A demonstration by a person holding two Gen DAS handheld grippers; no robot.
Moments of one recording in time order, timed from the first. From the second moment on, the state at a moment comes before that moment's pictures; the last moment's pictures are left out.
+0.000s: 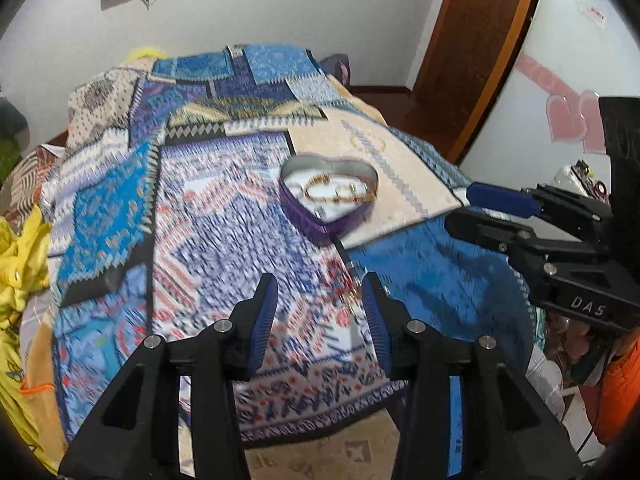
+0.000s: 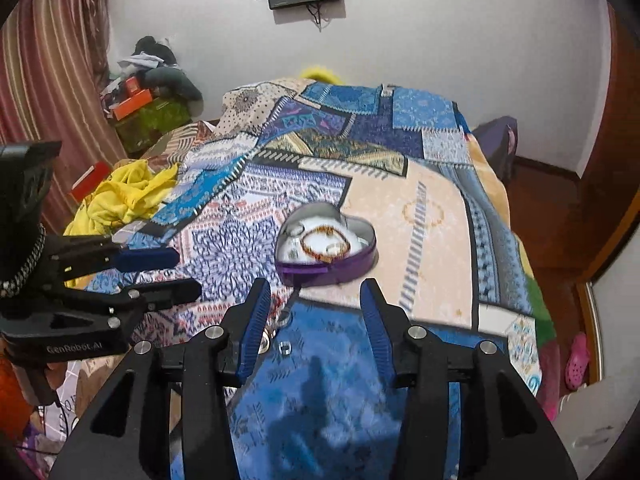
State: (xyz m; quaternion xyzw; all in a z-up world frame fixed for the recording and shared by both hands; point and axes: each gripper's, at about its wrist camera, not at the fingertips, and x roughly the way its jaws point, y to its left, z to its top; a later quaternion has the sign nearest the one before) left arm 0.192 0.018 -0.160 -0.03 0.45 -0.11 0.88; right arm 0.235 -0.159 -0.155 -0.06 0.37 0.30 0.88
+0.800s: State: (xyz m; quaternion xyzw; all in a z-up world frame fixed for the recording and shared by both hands) left arm 0.208 -0.028 -0.222 0.02 0.48 -0.13 0.87; right arm 0.230 -0.173 -0.206 -0.07 0.42 0.29 0.86
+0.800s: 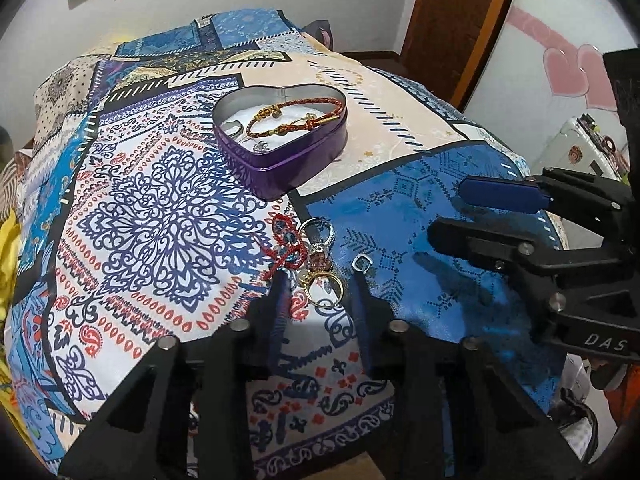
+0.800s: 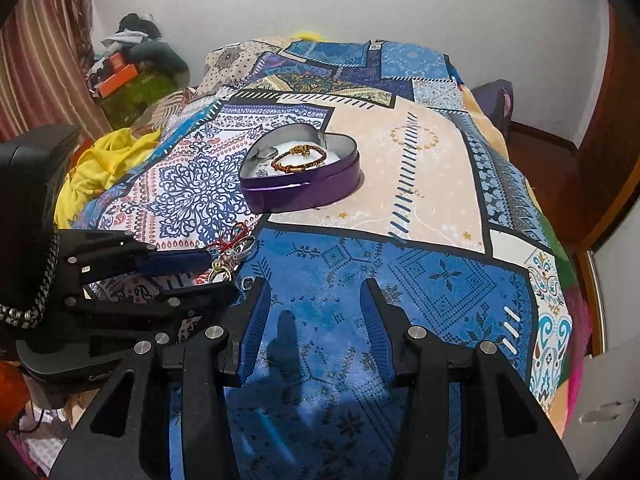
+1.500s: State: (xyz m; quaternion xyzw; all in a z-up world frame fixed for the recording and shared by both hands) left arm 0.187 0.008 -0.208 -0.03 0.46 -0.12 0.88; right arm 0.218 -0.120 -0.226 -0.15 0.40 0.33 0.84
